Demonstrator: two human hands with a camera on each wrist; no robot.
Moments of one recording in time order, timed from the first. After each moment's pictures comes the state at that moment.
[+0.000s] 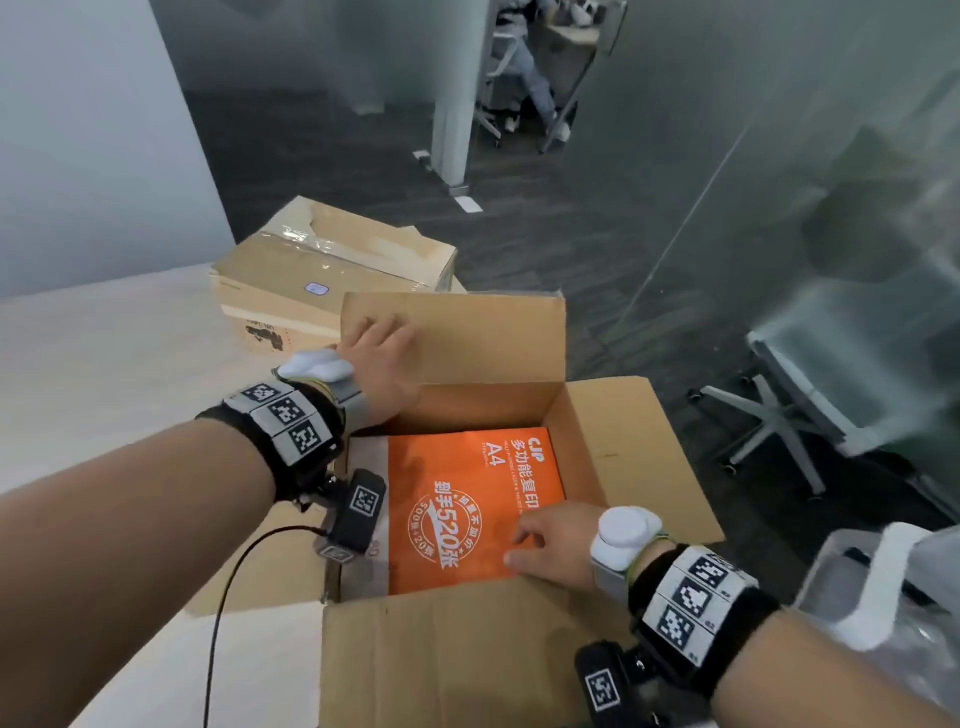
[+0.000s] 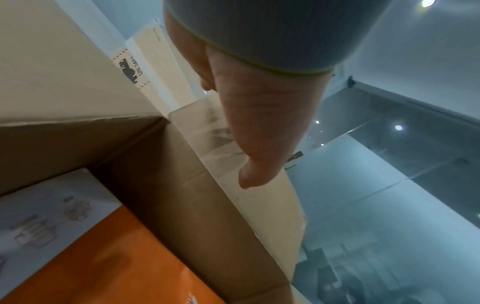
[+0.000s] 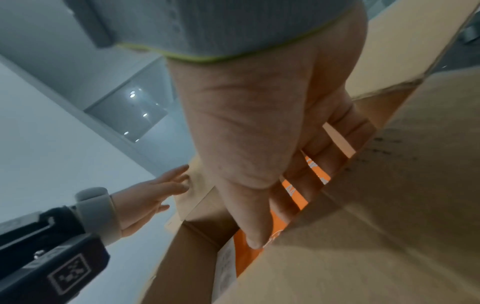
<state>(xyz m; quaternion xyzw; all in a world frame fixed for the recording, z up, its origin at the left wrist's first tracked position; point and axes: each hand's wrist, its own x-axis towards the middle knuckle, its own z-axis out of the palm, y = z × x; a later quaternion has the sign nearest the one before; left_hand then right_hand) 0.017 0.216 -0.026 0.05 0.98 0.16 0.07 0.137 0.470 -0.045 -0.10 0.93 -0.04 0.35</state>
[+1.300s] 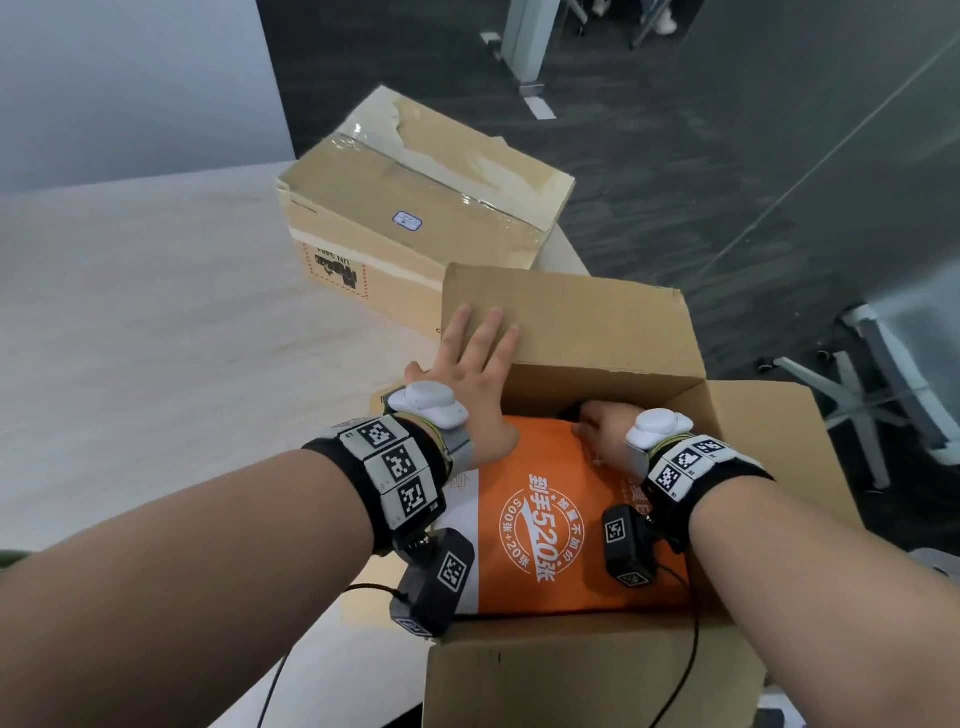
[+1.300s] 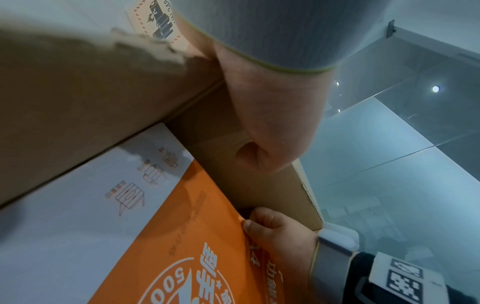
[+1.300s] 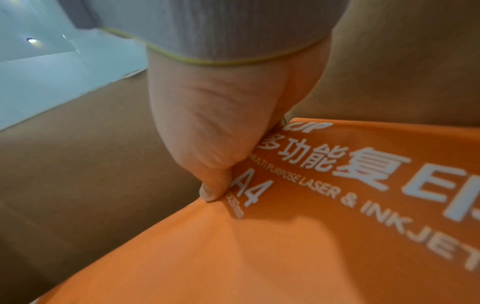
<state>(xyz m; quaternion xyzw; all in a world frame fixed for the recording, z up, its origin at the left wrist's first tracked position) -0.038 0.222 -0.169 0.07 0.99 0.13 0.06 -0.075 0.452 -0.188 -0.04 0.95 -0.03 0.32</state>
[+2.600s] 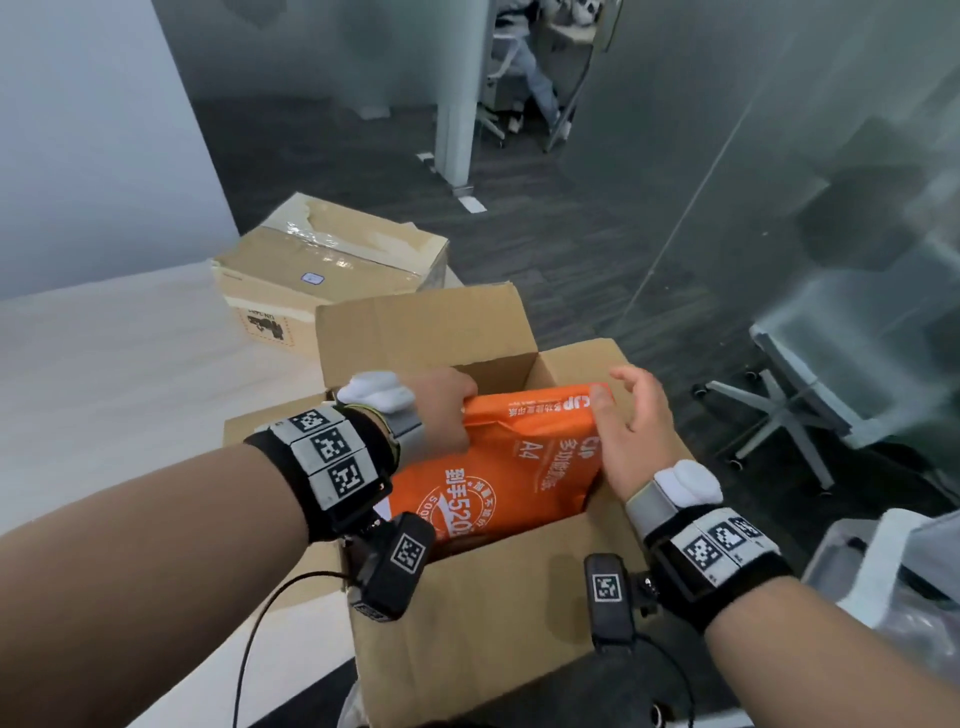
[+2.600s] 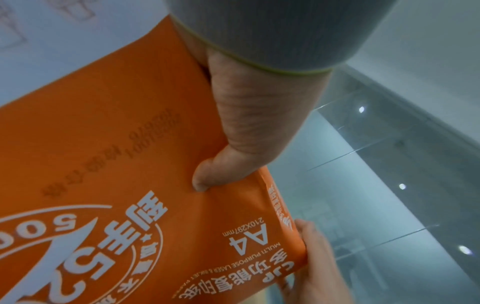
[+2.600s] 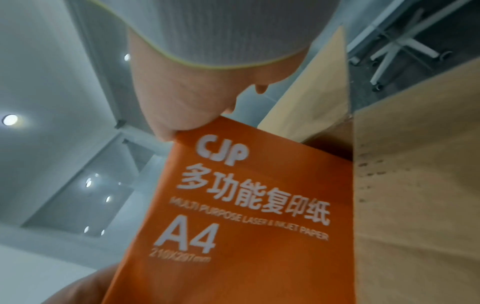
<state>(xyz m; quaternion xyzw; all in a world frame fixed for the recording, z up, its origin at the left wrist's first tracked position) 0.027 0.319 -0.055 0.17 0.97 0.10 0.17 0.076 0.559 -0.083 0.09 0.89 -0.43 -0.12</state>
